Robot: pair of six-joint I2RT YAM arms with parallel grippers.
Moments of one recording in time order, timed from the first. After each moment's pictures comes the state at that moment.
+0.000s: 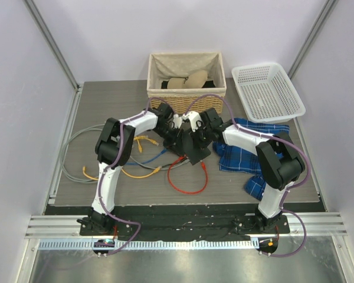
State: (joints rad) left arm -0.48 2.25 1.61 -0.72 0.80 -0.13; right arm 0.53 1.80 1.13 -0.26 -0.25 -0.23
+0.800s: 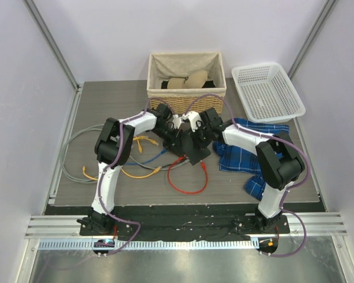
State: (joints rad) left arm -0.48 2.27 1.63 -0.75 0.84 -0.07; right arm 0.53 1.80 1.14 -0.27 -0.25 -0.24
